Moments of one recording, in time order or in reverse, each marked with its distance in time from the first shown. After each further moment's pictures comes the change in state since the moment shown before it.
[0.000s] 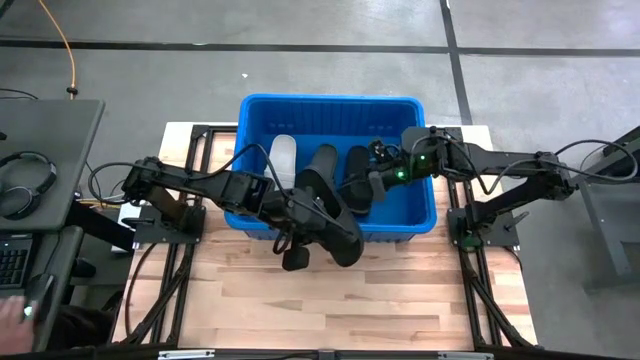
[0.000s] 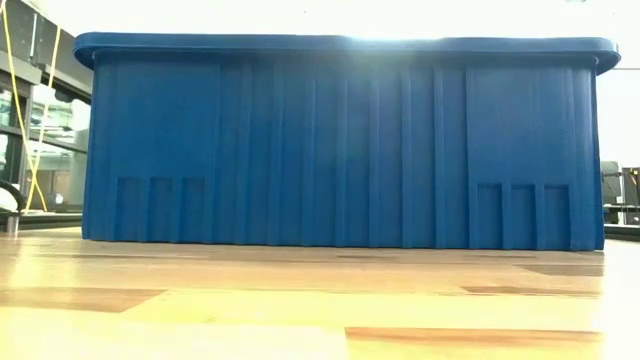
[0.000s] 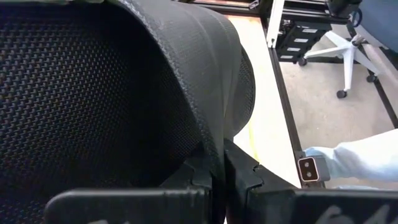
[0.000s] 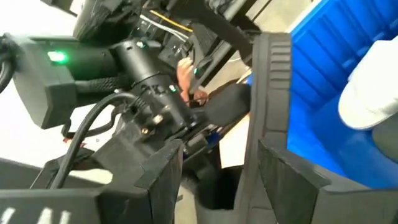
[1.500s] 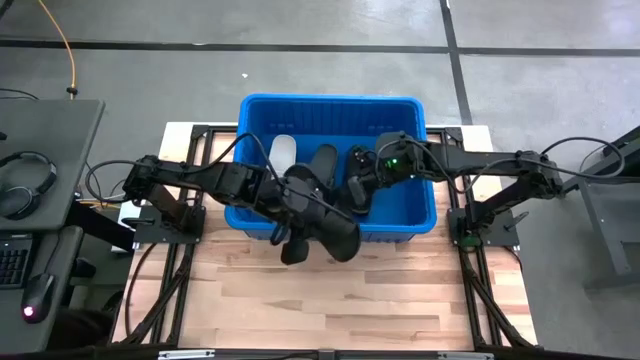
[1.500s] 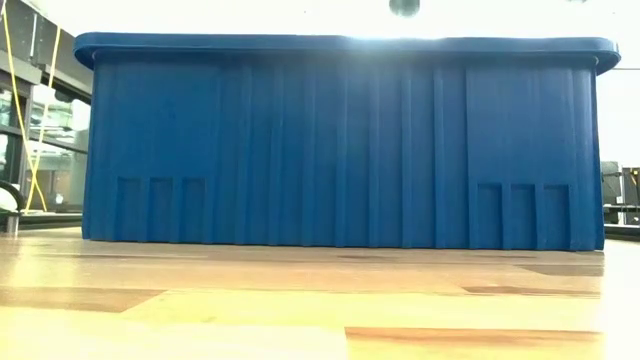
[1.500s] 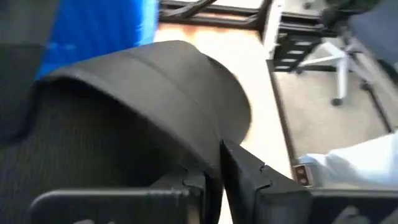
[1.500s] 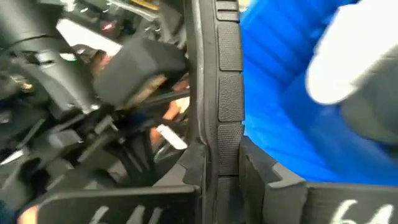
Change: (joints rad) left arm 0.027 0.001 0.085 -0.043 0.028 0.011; right arm -0.021 0.110 0.002 -0.057 -0.023 0.006
